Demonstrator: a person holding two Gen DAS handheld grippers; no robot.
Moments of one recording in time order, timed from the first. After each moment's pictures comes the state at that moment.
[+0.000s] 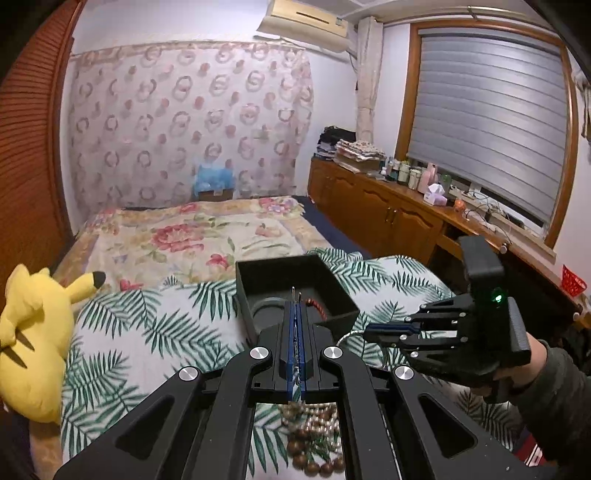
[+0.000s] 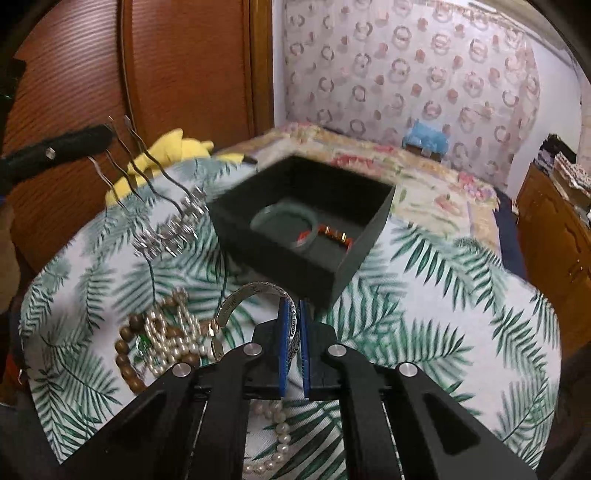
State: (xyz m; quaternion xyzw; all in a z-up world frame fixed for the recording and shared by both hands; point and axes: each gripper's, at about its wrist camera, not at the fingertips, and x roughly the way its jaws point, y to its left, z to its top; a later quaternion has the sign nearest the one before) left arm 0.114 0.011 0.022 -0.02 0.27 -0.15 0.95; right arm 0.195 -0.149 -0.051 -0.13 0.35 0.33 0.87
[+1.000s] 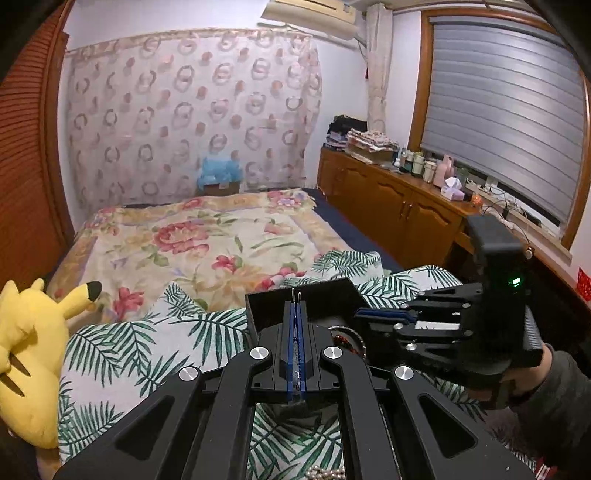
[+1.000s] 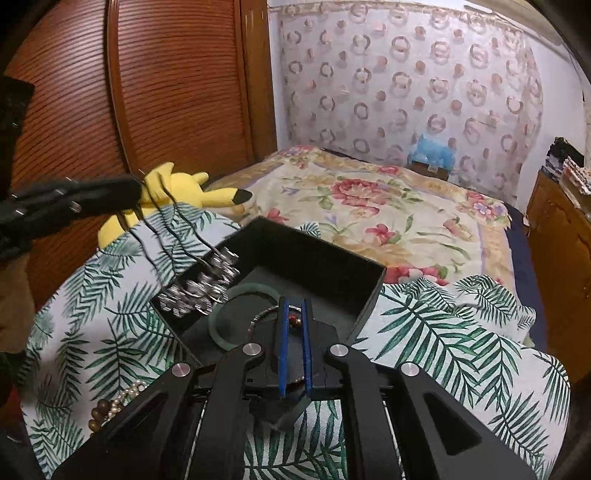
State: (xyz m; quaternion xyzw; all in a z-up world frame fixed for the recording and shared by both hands) left arm 0.201 0.010 0.010 -0.01 0.29 -0.13 0.95; right arm 0.280 -0.128 -0.045 -0.09 0.33 0.35 0.87
